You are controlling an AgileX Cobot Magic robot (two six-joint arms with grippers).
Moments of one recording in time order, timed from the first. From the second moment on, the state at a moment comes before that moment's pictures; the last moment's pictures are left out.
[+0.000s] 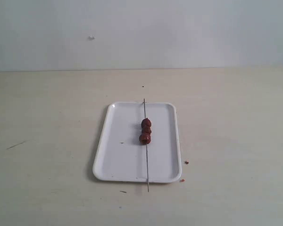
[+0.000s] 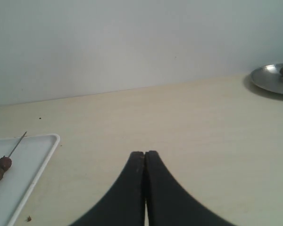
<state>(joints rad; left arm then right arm) -0.11 0.01 0.00 0.18 0.33 -0.26 -0.14 0.01 0.00 0.01 0.26 0.09</state>
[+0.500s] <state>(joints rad) -0.11 0.01 0.00 0.18 0.33 -0.26 -0.14 0.01 0.00 0.01 0.26 0.09</state>
